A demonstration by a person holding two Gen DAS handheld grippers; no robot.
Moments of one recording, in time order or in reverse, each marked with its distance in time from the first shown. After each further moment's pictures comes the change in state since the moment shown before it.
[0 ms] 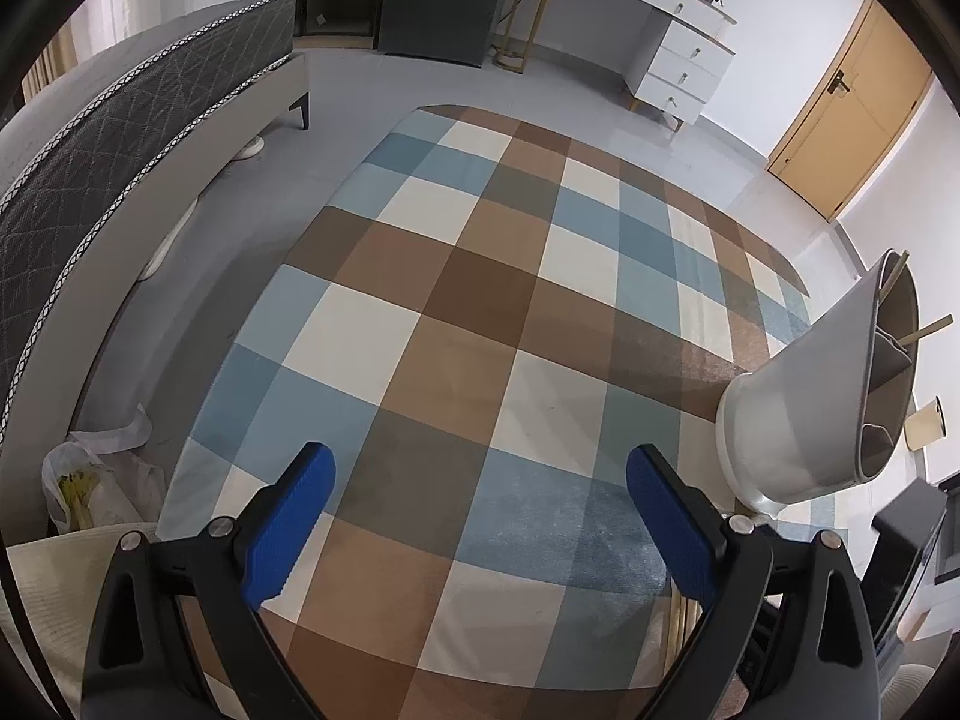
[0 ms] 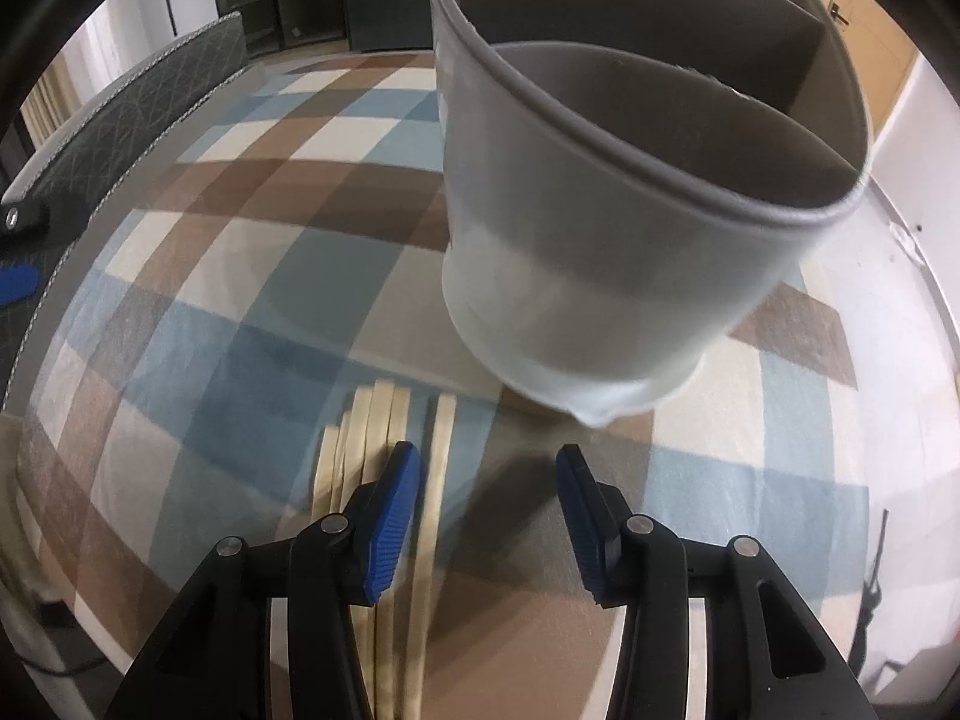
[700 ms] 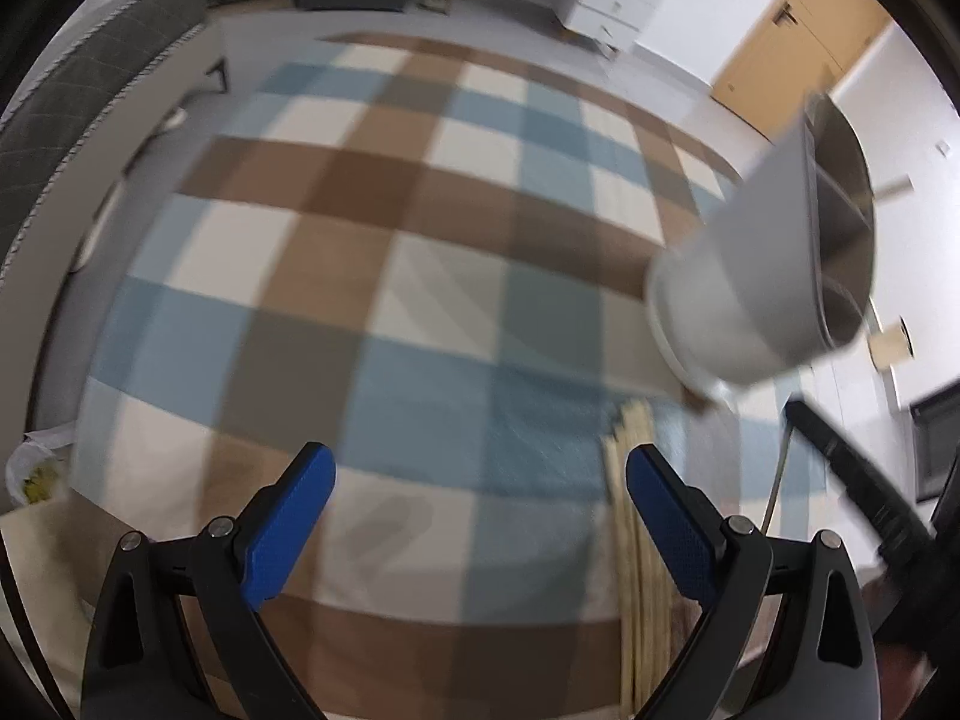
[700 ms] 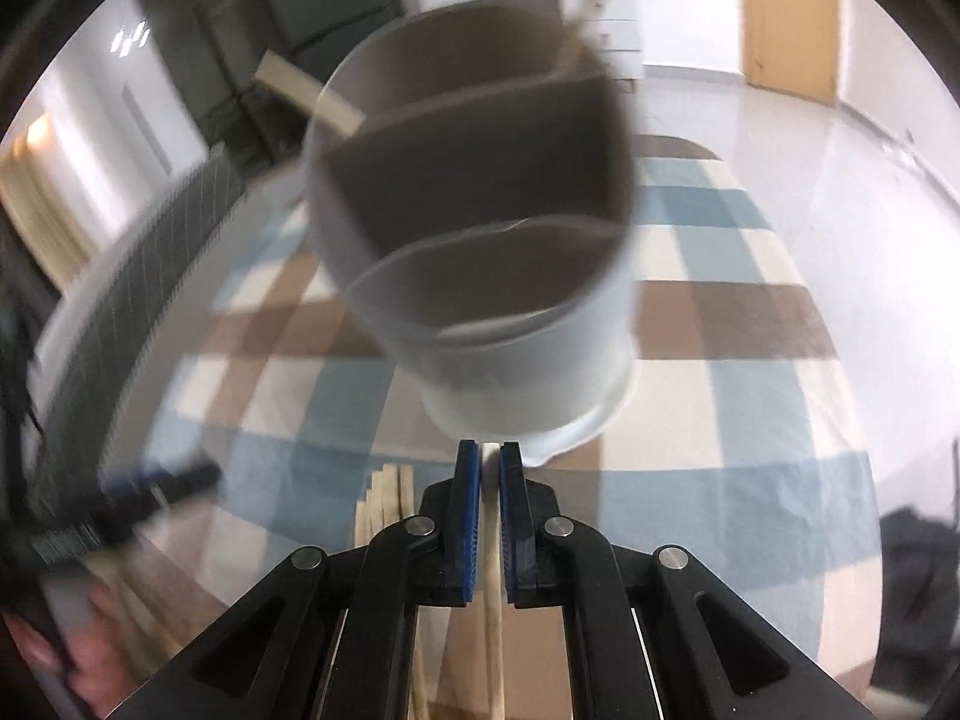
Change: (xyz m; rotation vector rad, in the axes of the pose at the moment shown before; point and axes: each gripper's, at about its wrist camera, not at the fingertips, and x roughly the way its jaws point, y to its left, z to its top) left arm 0.014 -0.041 -0.043 0.127 0.157 -0.125; right arm -0.052 -0.061 0.001 0.279 -0.154 0.180
